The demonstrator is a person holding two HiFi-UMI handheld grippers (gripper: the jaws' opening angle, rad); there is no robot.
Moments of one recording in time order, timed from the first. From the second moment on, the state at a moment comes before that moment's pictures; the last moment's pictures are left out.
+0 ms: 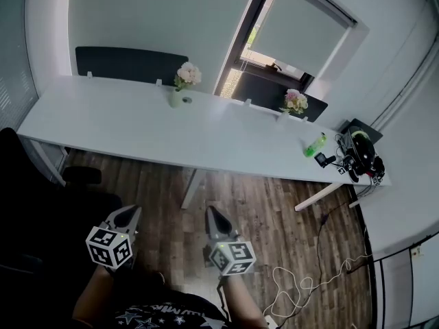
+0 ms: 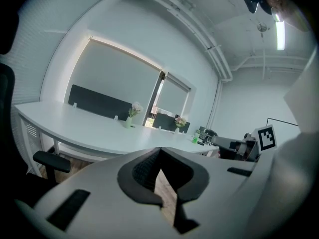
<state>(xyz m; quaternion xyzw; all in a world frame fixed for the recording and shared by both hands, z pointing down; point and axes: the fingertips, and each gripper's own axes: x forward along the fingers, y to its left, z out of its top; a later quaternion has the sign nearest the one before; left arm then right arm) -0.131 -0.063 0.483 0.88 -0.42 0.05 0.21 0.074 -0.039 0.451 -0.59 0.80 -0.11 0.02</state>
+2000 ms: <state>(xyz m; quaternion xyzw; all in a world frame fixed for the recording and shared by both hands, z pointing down) -0.025 -0.349 0.478 0.85 -0.49 0.03 0.21 0.146 -0.358 0.460 -0.49 0.87 -0.10 0.01</state>
